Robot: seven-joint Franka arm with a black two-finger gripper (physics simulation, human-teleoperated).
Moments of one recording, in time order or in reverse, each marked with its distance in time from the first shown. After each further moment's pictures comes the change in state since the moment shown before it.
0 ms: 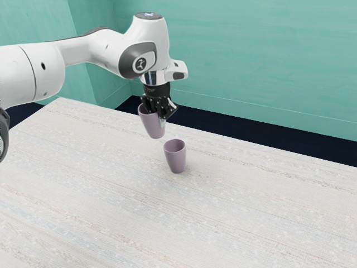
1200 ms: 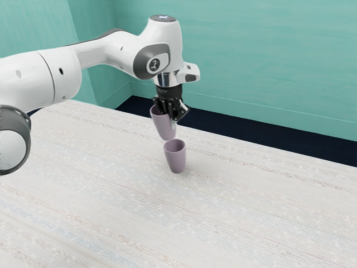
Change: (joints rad) arm -0.021 0.134 -0.035 0.165 0.028 -0.063 0.020
